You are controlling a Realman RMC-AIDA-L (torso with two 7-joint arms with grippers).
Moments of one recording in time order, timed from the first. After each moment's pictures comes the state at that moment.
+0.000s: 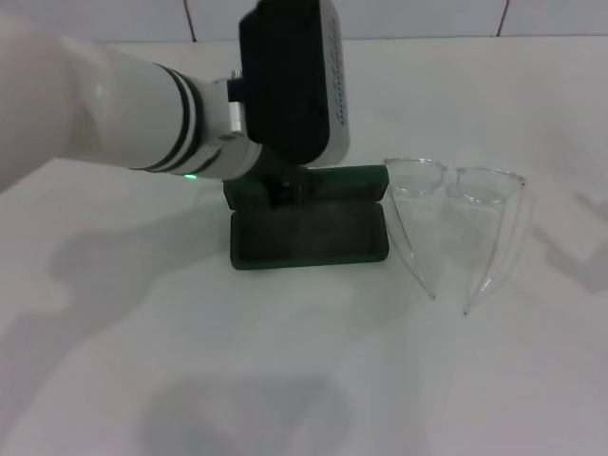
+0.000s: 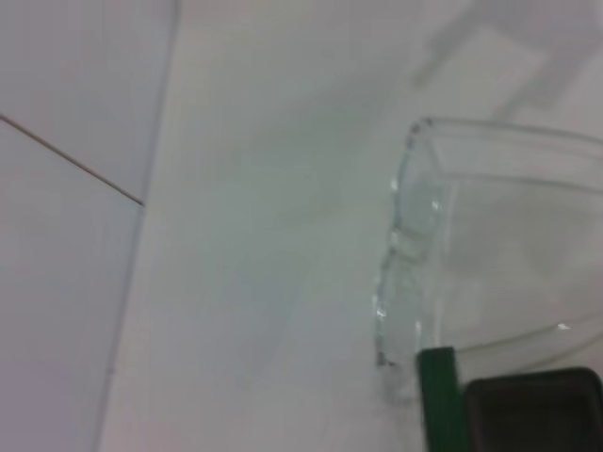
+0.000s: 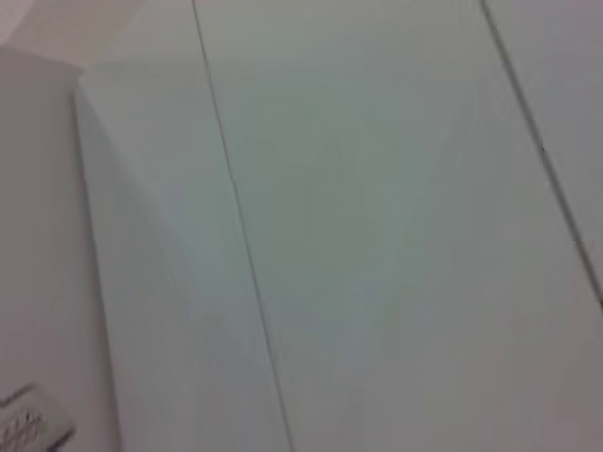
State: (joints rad) left arm -0.49 -2.09 1.79 1.60 2.65 1.15 -2.09; right arm 0.25 2.01 -0.35 -0.45 -1.53 -1.90 1.06
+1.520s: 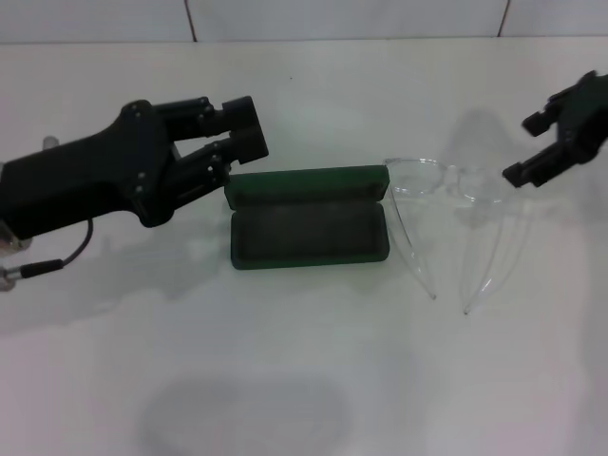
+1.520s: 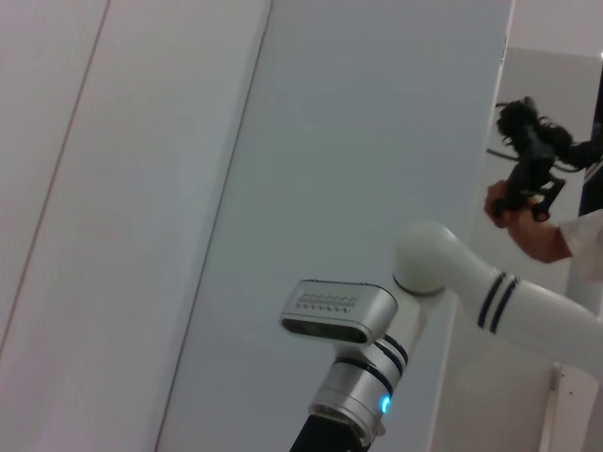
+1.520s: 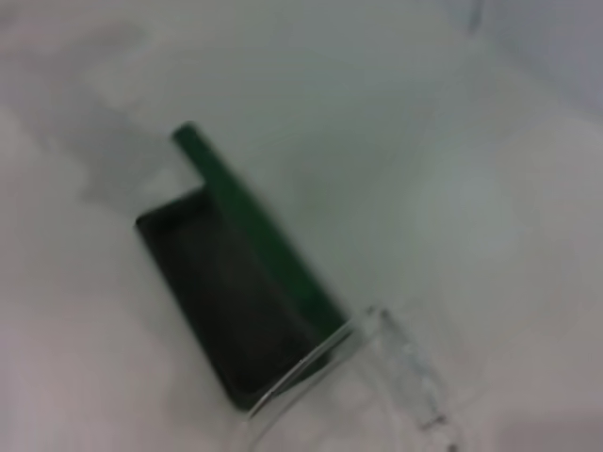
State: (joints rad) left arm -0.35 -2.07 0.95 0.80 1.41 1.82 -1.44; right arm 0.85 1.95 -0.93 -1.06 -2.49 -1.68 1.98
